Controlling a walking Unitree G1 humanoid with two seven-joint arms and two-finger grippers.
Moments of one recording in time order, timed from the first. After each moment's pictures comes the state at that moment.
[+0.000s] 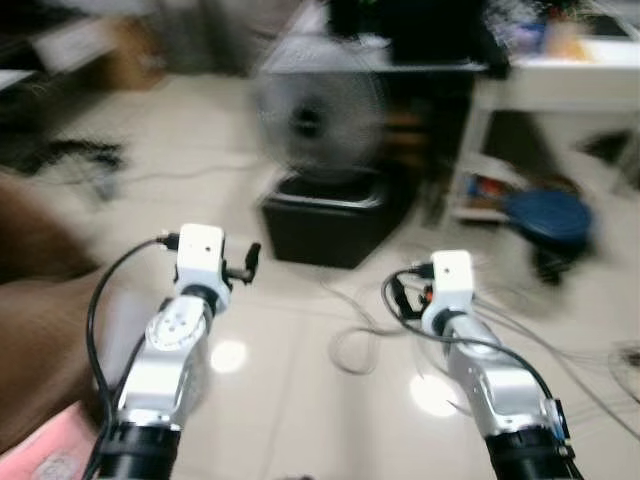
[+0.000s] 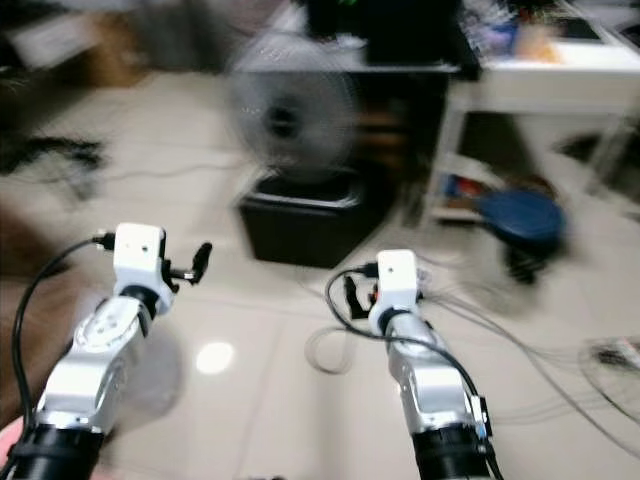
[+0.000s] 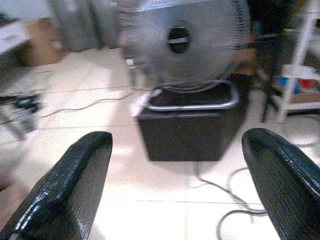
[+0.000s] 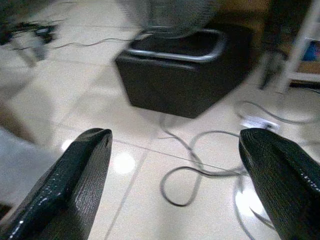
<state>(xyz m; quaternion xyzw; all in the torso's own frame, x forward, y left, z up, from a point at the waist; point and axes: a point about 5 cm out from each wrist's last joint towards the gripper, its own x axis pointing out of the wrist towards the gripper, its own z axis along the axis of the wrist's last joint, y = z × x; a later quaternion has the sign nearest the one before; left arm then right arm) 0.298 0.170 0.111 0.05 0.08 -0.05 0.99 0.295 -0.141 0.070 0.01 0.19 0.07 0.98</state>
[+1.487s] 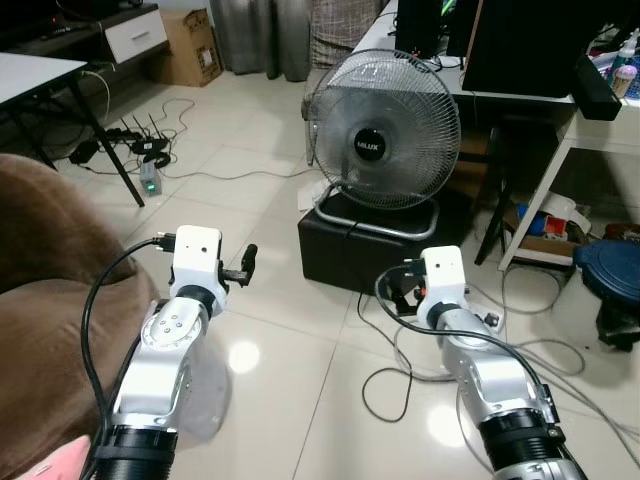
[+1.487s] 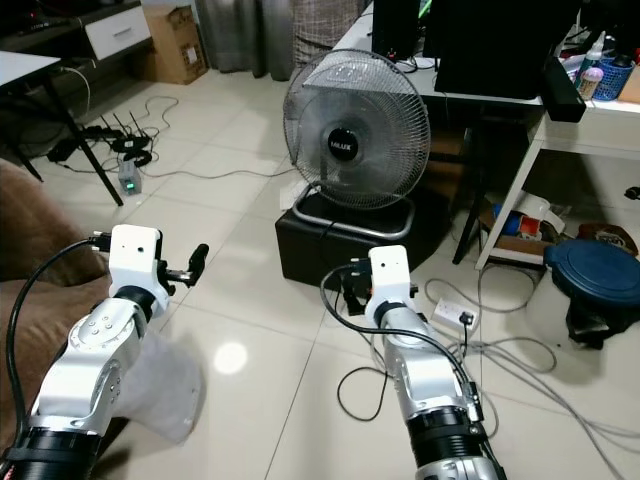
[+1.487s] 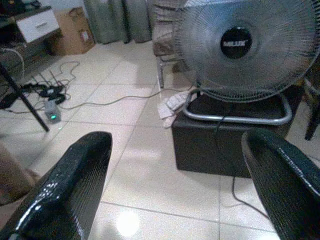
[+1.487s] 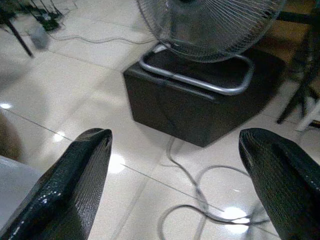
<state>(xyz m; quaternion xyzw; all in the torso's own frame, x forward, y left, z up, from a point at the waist) 0.298 0.161 0.109 0.04 0.09 -0.06 0.99 0.304 -0.150 0.063 -0.02 0.20 0.05 0.98</state>
